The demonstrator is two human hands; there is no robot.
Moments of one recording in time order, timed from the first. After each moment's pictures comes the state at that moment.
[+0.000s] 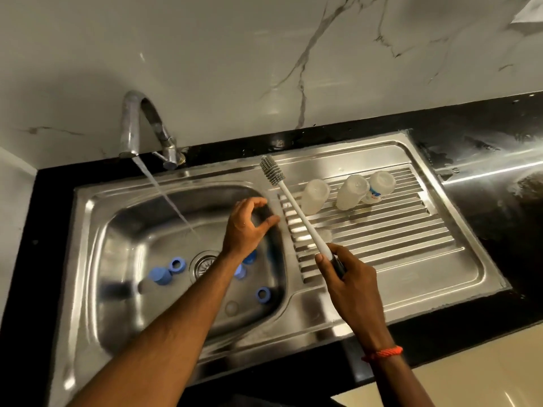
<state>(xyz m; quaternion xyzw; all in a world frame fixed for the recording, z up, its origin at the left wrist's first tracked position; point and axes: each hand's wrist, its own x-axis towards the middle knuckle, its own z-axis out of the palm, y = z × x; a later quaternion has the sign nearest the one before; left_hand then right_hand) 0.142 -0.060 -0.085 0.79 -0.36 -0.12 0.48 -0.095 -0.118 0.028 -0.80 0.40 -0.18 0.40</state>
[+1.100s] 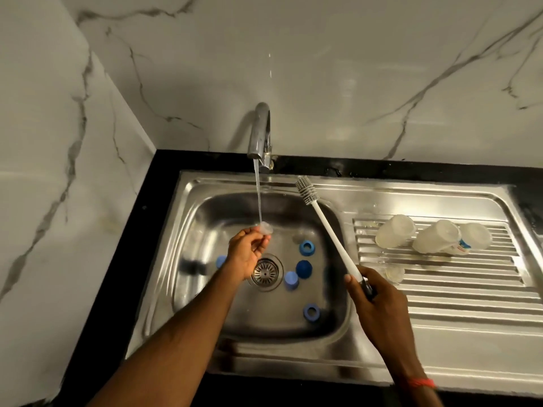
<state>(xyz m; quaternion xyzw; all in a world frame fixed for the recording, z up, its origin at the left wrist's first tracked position) 0.203 0.065 -0.085 0.48 0.23 -0.33 0.78 -0.036 -0.079 0.042 -0.81 0.37 -0.11 0.44</state>
